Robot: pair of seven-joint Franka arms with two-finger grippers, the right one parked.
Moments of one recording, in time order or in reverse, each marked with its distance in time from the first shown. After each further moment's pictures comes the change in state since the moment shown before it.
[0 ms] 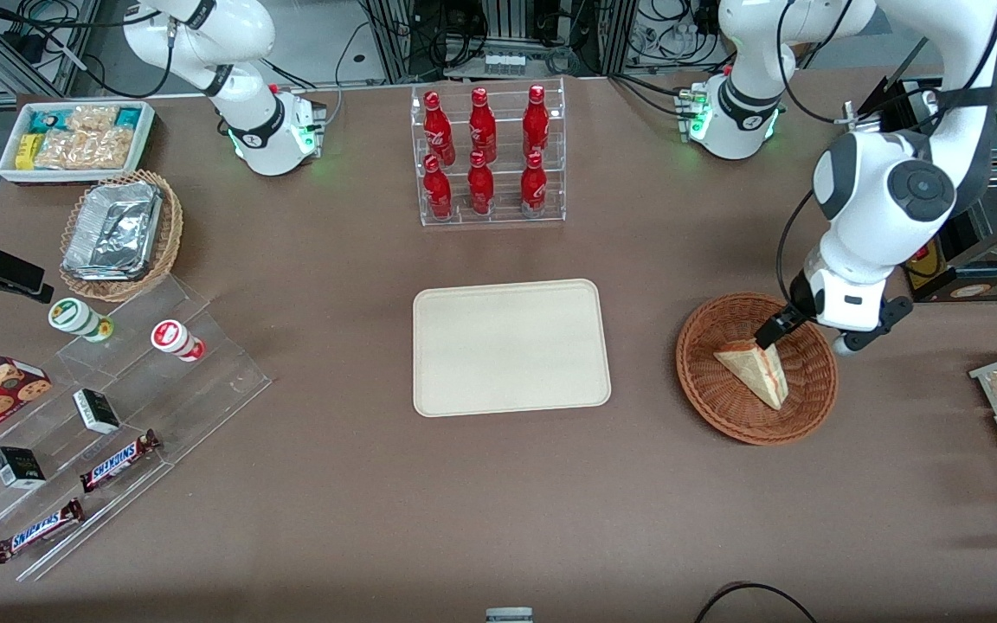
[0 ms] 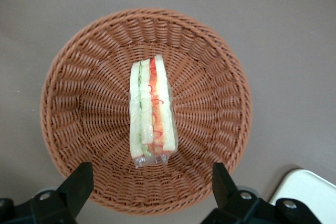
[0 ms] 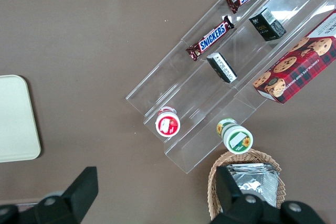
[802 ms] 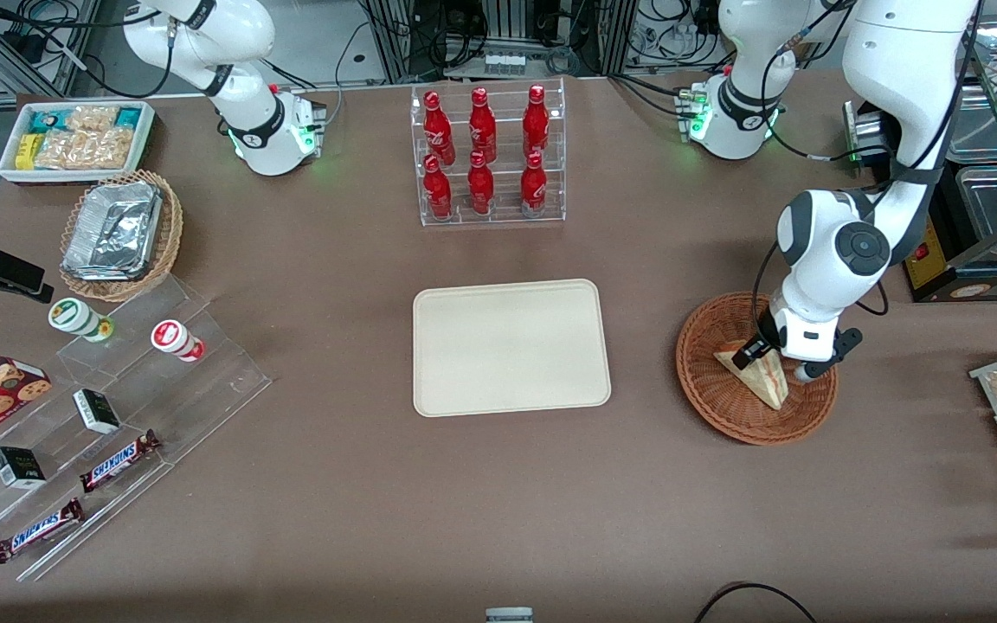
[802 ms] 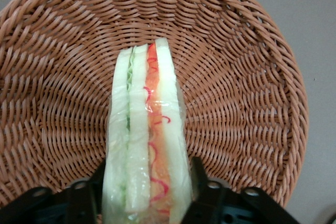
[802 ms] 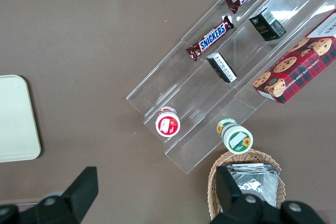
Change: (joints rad) arm 0.000 0.202 0.003 -0.034 0.000 0.242 -0.019
